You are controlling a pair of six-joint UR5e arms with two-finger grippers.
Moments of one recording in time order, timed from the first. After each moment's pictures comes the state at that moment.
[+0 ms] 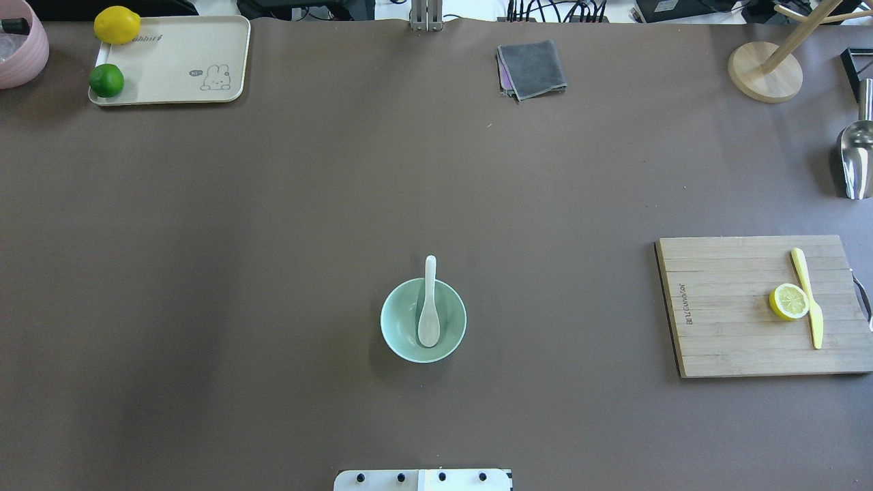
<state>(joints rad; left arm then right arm) -1.60 -1.43 -1.81 -1.56 -2.39 0.14 1.56 -1.72 1.76 -1.48 2.39 -0.05</state>
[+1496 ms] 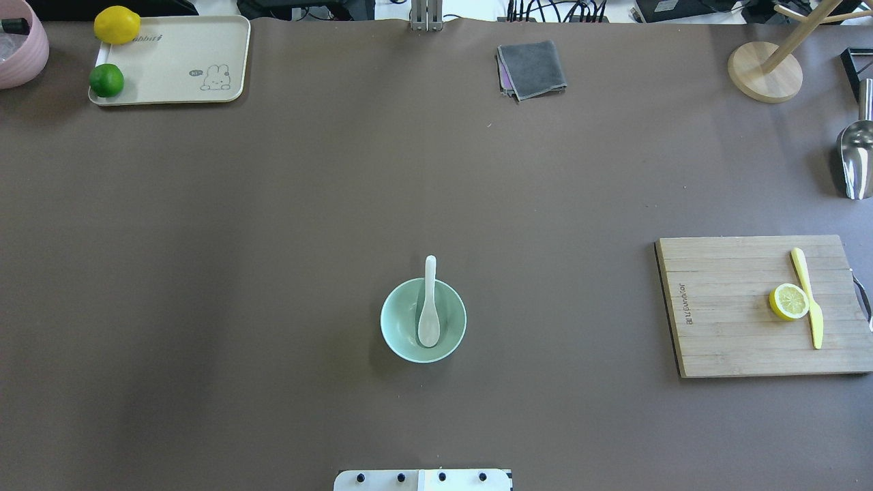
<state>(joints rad) -1.59 -1.44 -1.79 -1.57 -2.35 0.13 1.59 -1.79 1.76 -1.48 2.33 -0.05</state>
